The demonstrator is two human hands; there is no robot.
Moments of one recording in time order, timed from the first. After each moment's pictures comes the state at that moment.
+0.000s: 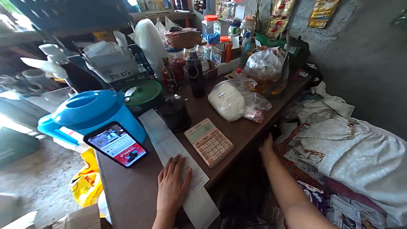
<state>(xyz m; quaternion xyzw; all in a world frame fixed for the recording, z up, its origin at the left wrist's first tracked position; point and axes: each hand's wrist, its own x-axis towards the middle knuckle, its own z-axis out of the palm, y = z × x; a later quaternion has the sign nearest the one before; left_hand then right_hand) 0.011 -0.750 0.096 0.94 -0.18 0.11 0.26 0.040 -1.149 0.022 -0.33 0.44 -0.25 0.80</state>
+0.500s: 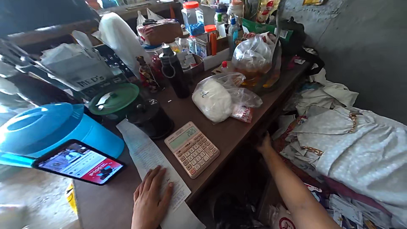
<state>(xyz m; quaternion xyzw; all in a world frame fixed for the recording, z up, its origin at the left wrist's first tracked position) 0.010 -0.747 0.092 0.95 -0.19 0.11 0.23 0.033 -1.203 -0.008 -0.28 0.40 -0.17 0.85</state>
